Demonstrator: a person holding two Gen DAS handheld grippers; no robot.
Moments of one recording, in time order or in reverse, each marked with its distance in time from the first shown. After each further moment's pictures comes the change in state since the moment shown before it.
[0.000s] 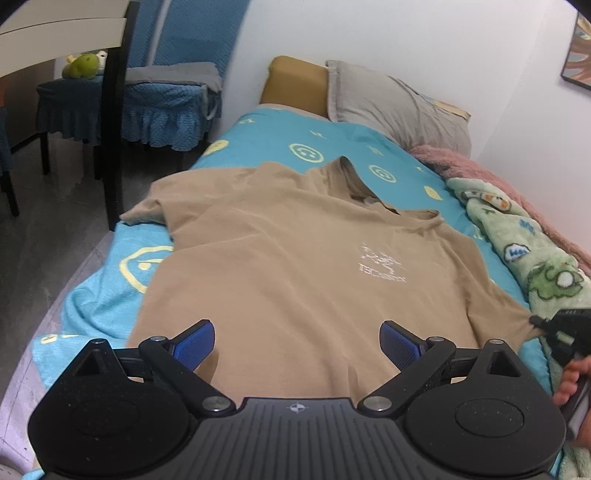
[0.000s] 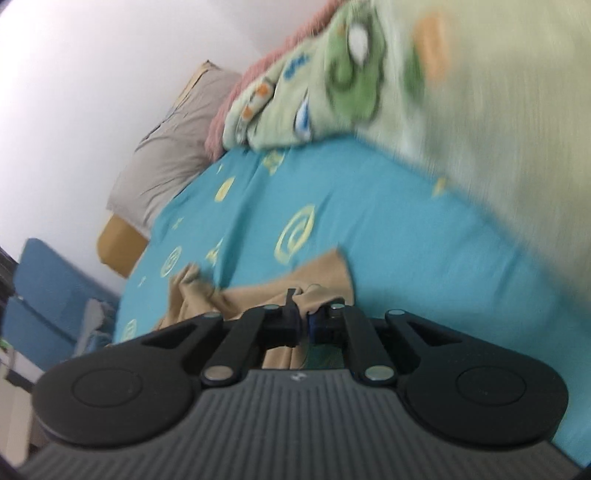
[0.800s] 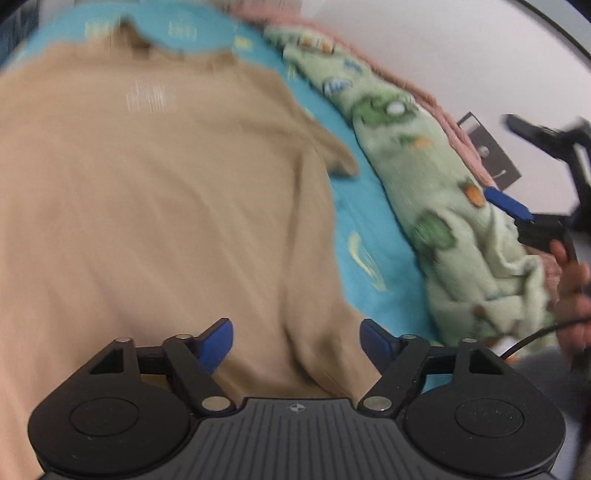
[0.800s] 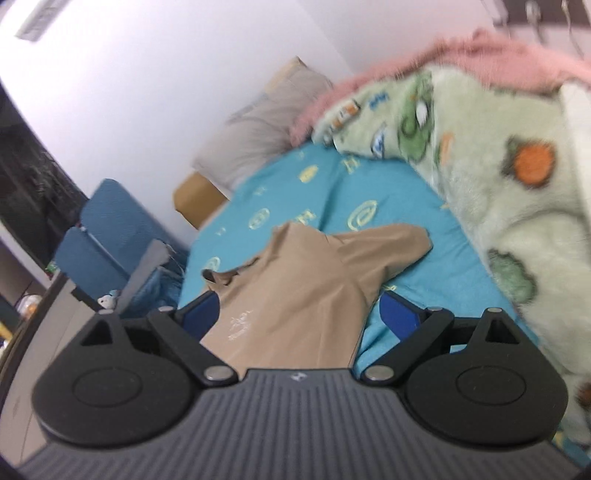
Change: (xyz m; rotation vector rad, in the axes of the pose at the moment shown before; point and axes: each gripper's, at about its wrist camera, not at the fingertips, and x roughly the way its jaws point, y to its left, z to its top) left arm -0.012 -0.090 -0.085 0.211 0.451 -0.527; right arm -0.231 0.044 -0.029 -0.185 0.038 0.178
